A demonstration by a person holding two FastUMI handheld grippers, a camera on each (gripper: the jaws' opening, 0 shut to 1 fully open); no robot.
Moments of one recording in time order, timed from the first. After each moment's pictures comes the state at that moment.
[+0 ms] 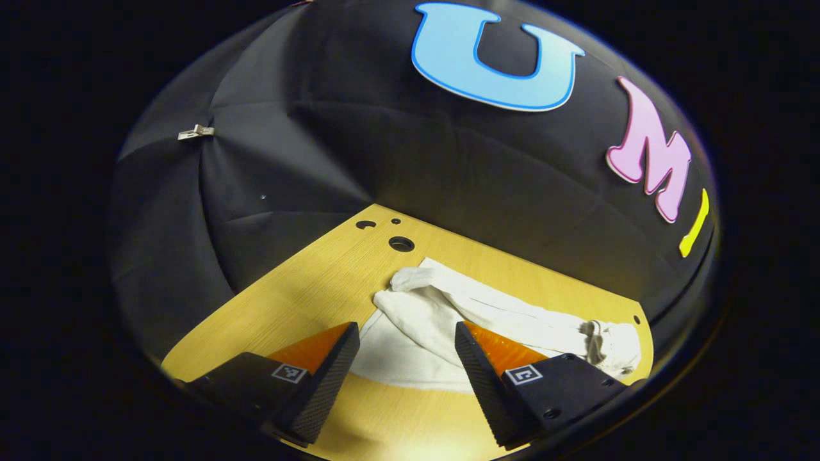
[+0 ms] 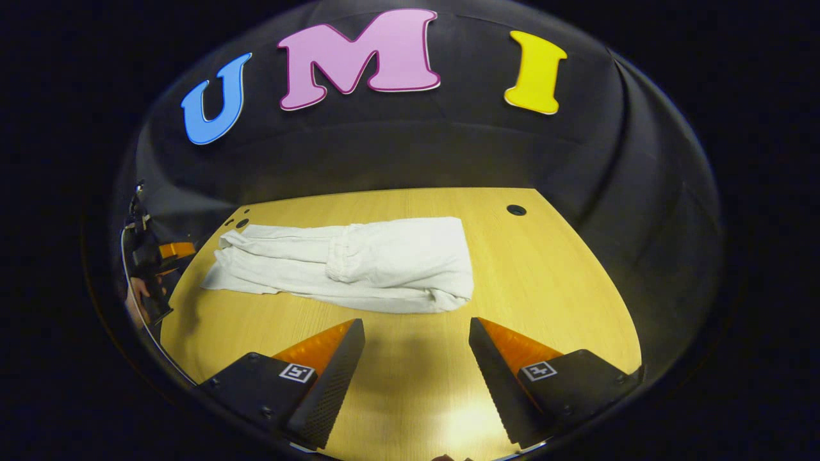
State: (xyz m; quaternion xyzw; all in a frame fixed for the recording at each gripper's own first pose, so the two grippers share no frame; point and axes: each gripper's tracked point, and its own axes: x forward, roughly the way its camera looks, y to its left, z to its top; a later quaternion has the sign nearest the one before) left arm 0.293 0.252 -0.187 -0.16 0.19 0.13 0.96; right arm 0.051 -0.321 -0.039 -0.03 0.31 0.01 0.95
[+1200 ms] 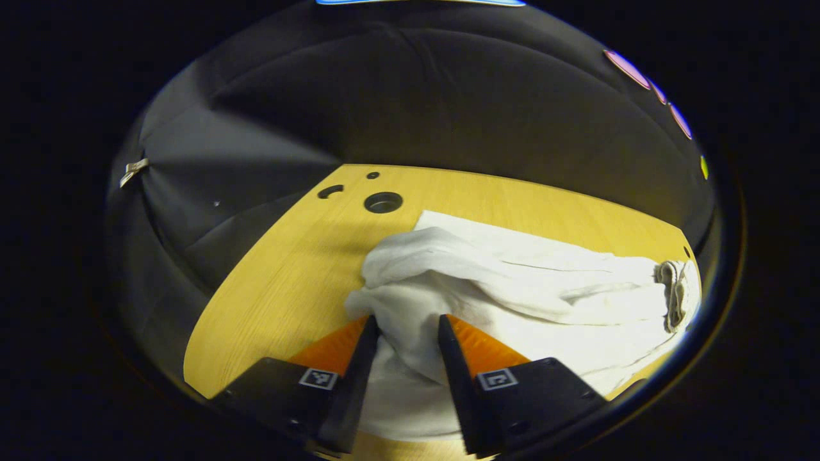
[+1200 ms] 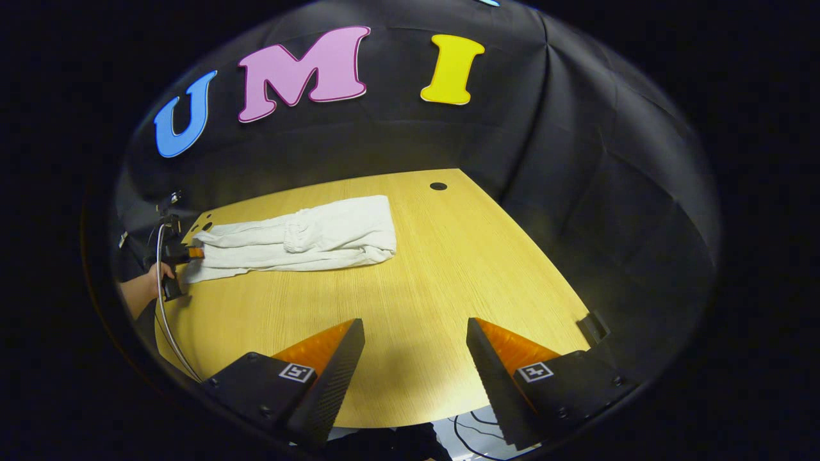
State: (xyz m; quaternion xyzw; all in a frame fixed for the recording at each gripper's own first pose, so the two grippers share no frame) left arm 0.383 0.243 -0.270 -0.03 0.30 0.09 0.95; right arm -0.060 -0.369 -0.022 -0.01 0.32 -0.10 0.94
